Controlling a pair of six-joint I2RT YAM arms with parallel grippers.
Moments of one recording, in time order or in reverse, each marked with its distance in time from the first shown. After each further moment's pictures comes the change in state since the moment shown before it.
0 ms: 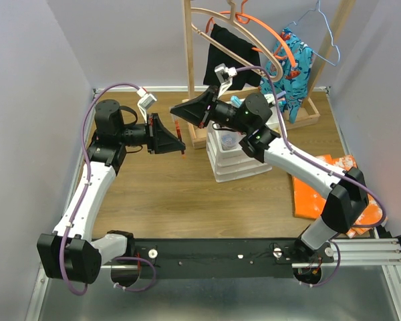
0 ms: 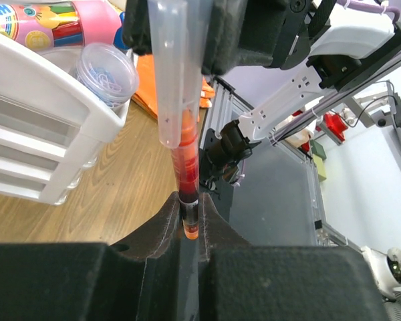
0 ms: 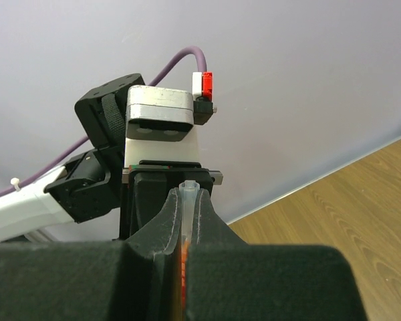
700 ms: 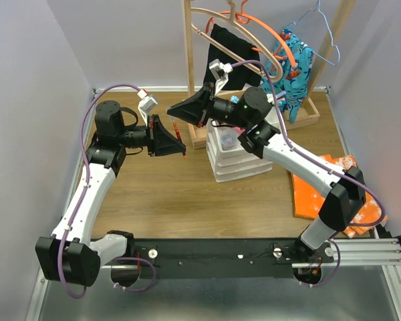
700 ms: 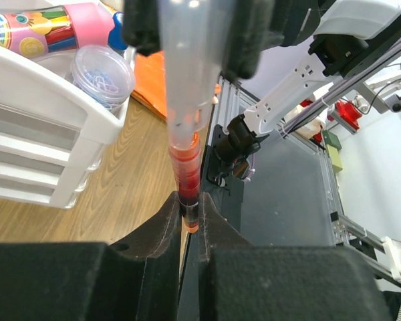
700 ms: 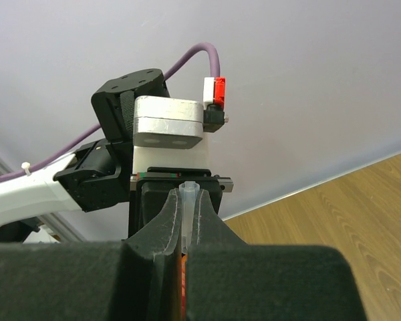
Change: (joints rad) left arm -0.018 -0.019 0.000 -0.040 0.003 0.087; right arm 0.001 0.017 0.076 -0.044 -0.064 -0.034
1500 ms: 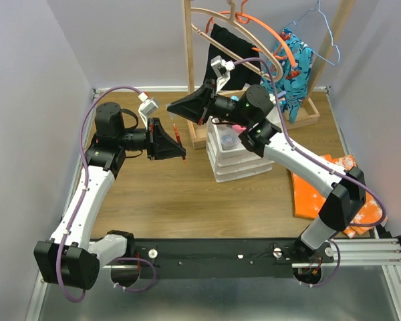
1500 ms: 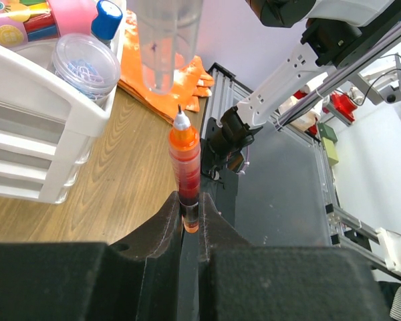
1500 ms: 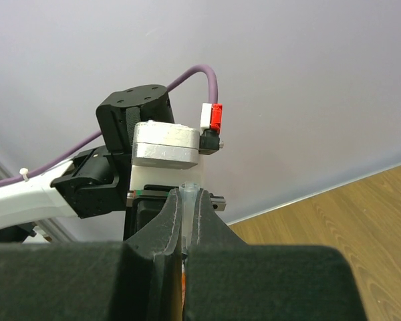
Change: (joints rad) left arm -0.006 -0.021 0.000 -0.069 0.016 0.040; right arm 0.000 0.000 0.027 0.000 0.001 -0.020
